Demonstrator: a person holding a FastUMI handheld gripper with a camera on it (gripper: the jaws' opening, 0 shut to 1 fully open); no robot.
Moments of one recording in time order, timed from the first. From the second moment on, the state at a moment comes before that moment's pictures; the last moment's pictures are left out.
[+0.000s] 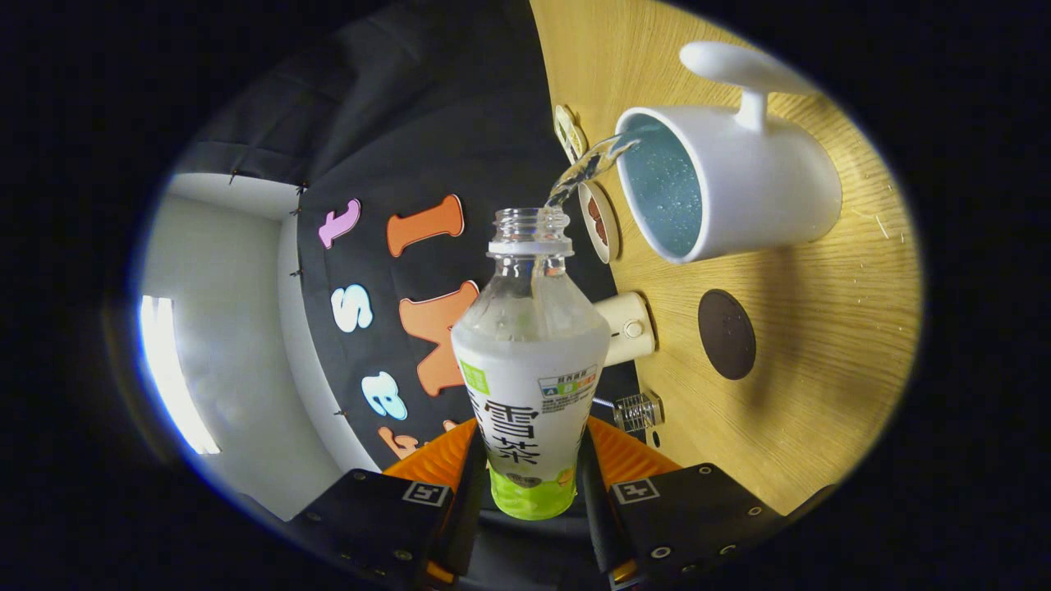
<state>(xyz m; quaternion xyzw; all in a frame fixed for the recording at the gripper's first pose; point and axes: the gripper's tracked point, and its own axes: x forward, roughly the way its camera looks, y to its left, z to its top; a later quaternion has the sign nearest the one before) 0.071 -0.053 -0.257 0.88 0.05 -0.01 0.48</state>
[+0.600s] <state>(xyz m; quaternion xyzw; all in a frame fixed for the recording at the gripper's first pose) 0.071 -0.059 -0.244 0.90 0.03 0.00 0.44</state>
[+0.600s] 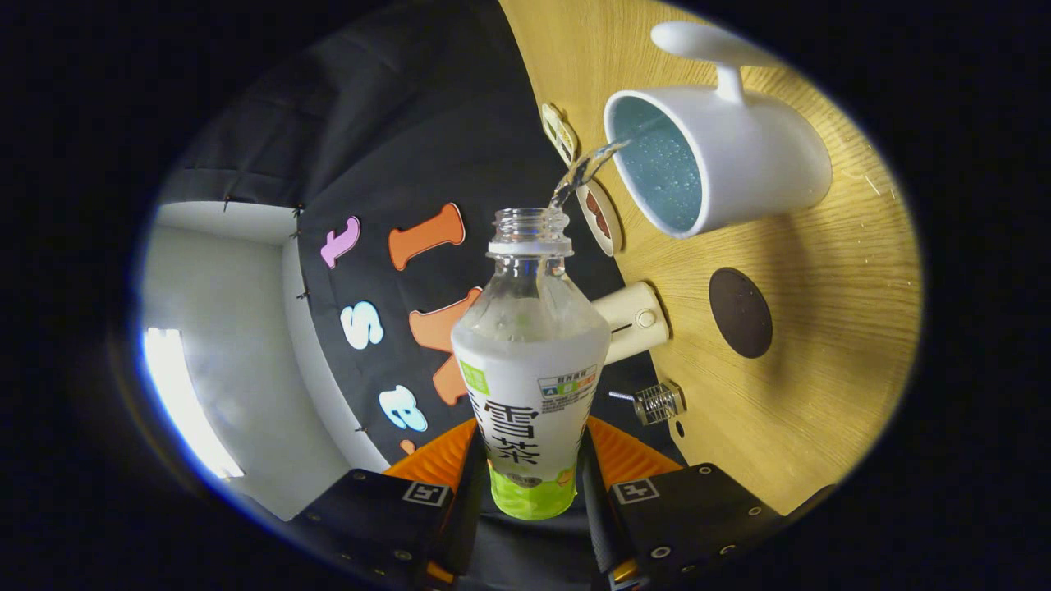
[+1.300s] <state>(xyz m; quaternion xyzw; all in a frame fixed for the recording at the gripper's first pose) 0.074 -0.061 -0.241 0.93 0.01 -0.01 0.37</state>
